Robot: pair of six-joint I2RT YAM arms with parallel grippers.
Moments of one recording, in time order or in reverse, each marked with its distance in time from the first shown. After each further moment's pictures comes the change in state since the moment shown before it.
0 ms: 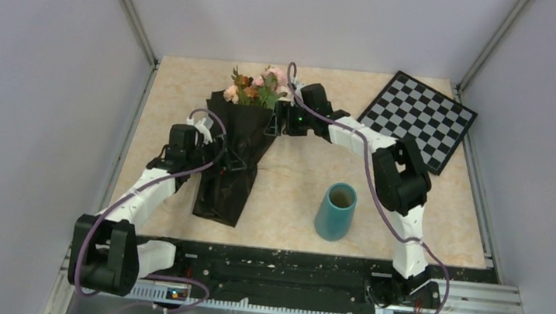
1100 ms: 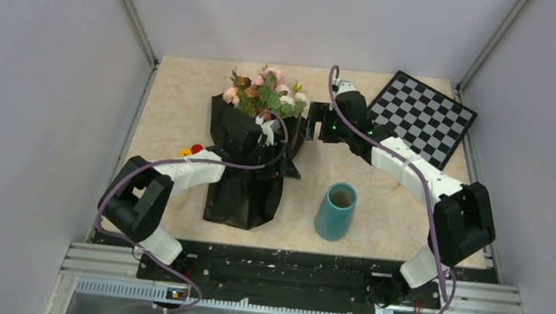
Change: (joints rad) left arm -0.438 0.374 0.202 0.233 -0.018 -0.112; right arm -0.024 -0.557 -0.374 -0.119 0.365 -0.016
